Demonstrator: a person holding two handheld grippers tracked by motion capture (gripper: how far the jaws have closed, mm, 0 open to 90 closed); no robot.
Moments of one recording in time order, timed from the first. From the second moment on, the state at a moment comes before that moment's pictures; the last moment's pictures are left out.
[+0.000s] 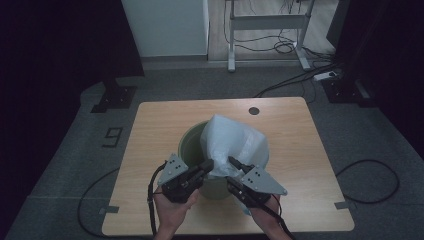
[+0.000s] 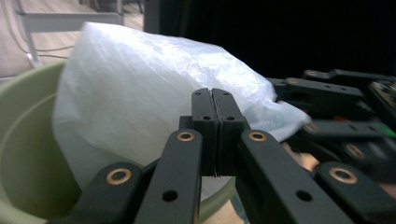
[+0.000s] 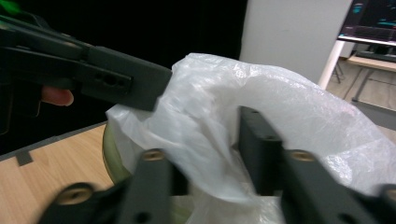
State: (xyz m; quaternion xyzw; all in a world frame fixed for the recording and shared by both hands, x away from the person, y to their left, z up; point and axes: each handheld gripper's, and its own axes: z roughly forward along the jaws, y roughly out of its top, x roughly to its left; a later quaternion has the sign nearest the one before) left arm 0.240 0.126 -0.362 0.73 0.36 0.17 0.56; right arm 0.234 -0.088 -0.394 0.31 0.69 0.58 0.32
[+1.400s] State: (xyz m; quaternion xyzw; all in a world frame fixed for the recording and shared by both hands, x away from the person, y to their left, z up) left arm 0.238 0.144 -0.359 0.68 0.38 0.17 0.60; right arm 0.215 -0.126 -0.493 0.42 0.67 0.50 0.36
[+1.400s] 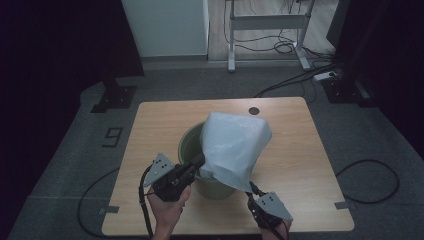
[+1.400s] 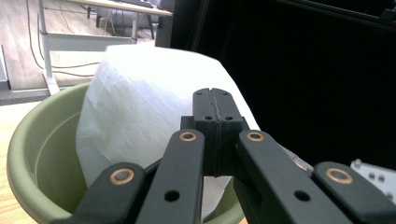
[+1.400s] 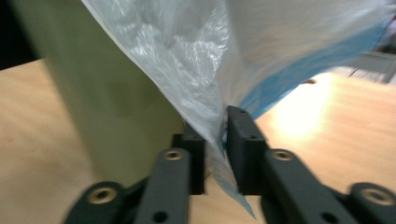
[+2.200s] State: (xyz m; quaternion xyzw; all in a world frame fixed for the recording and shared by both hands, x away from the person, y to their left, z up) left arm 0.235 0.164 -0.376 0.67 0.39 0.15 0.62; right arm 0.230 -0.148 -0.366 0.37 0.58 0.58 0.43
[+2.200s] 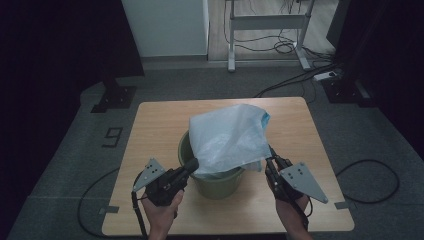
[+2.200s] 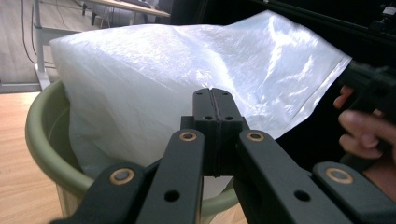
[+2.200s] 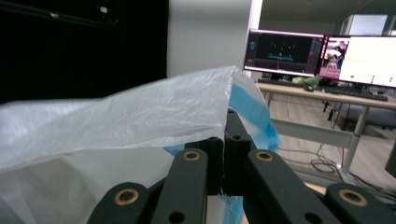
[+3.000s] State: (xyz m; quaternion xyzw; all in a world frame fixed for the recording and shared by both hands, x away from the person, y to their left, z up) left arm 0.229 0.172 -0.394 0.68 0.39 0.14 0.61; right arm 0.233 -0.131 -0.377 0.36 0.61 0.59 0.39
